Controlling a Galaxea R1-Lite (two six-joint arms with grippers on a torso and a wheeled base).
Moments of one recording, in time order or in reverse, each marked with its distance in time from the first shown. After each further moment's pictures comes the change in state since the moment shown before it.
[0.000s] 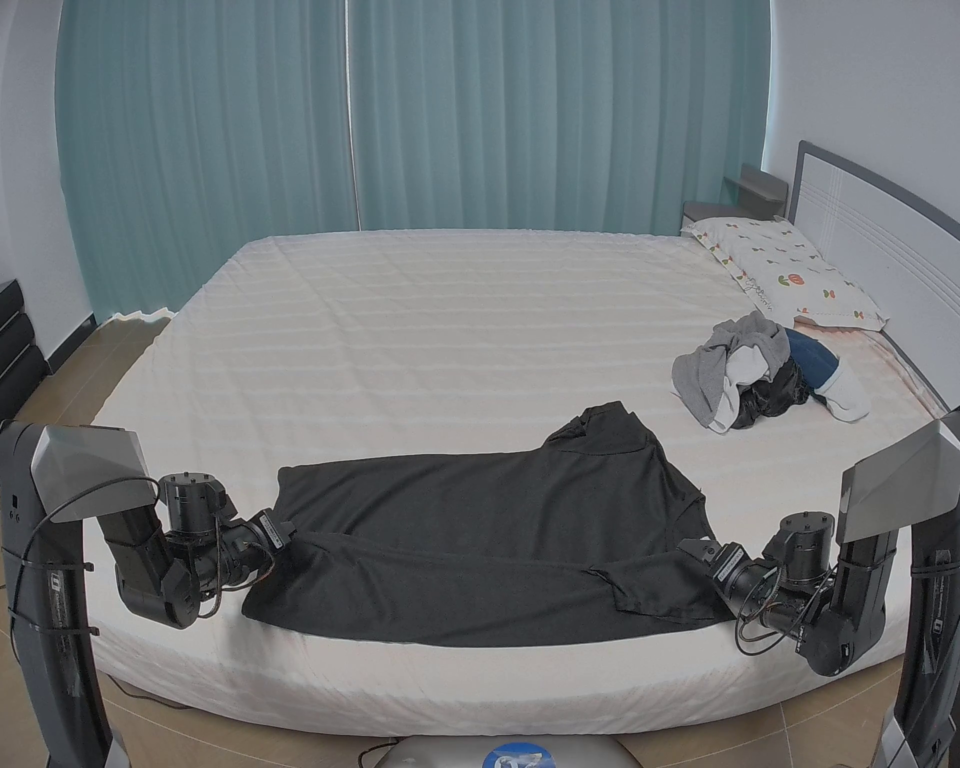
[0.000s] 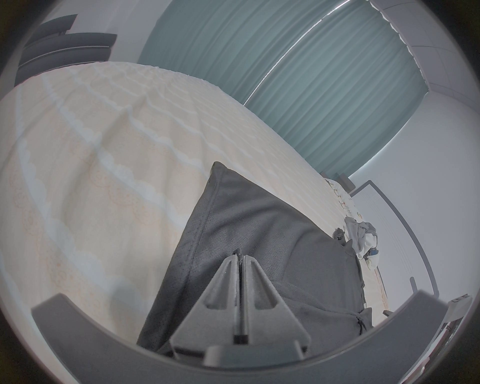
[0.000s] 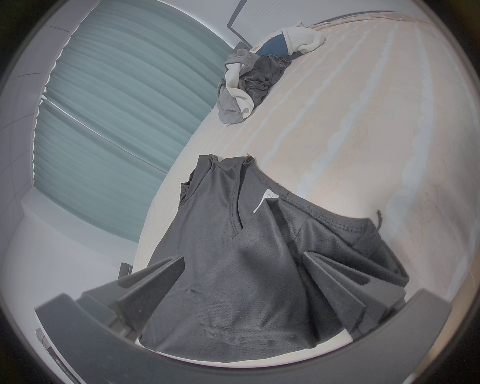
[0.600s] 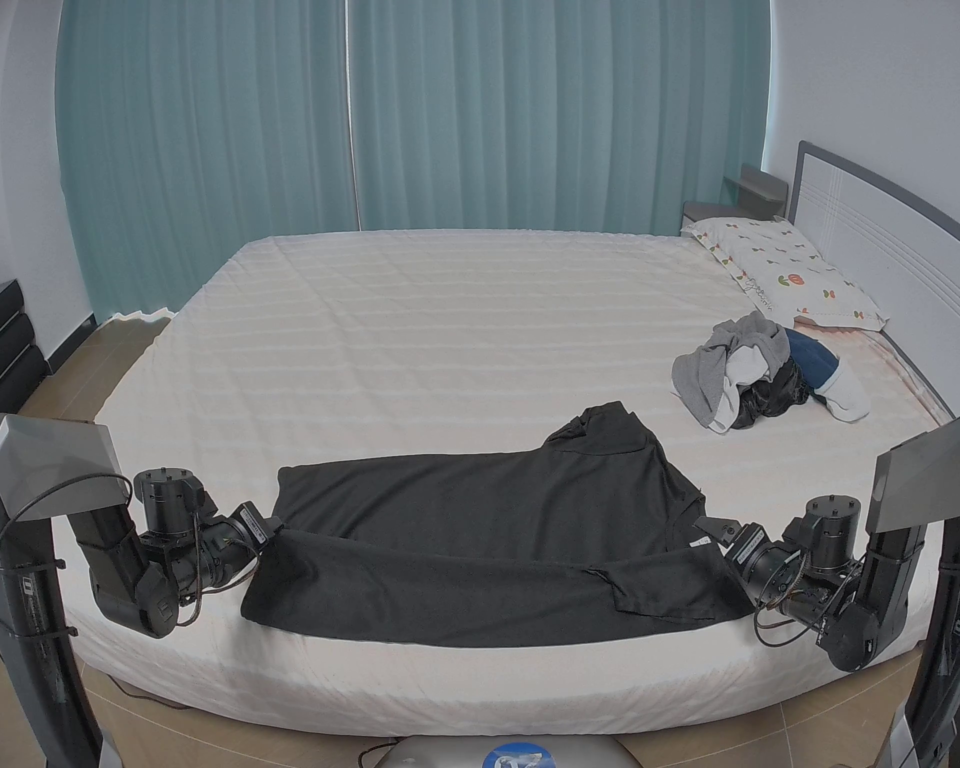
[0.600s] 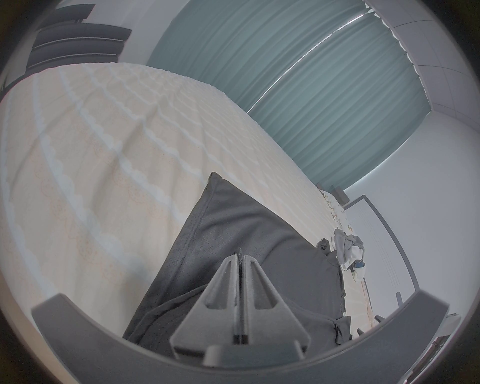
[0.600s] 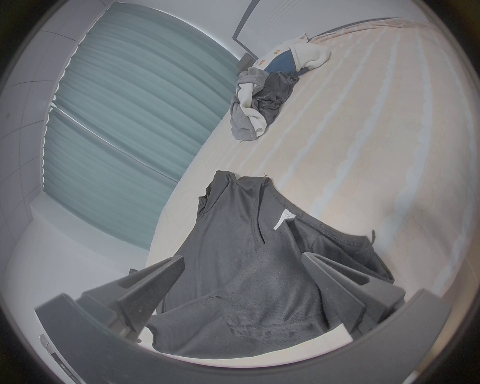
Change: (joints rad) left arm 0.001 -0.131 0.129 -0.037 0.004 -0.094; right arm -0.023 -0.129 0.051 0.000 0.004 0.005
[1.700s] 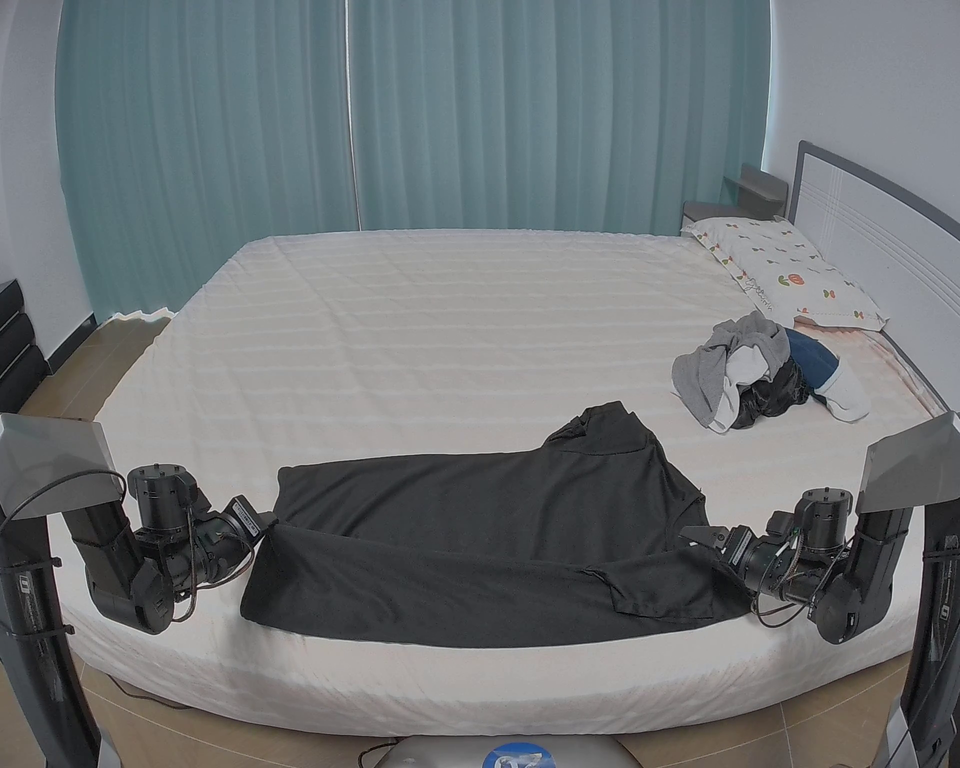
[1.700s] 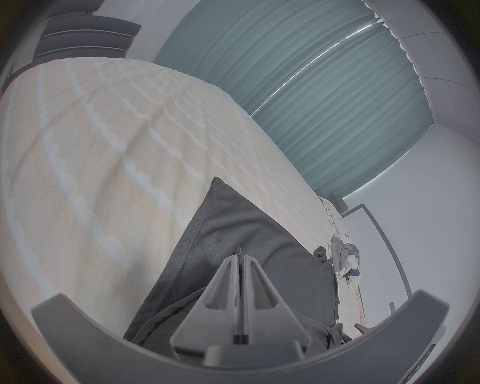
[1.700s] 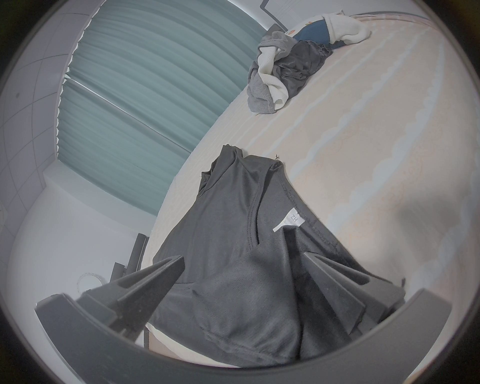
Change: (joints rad) left arm 0.021 -0.002 -0.011 0.000 -0.017 -0.049; right arm -0.128 0.152 -0.191 0.098 0.323 -0.206
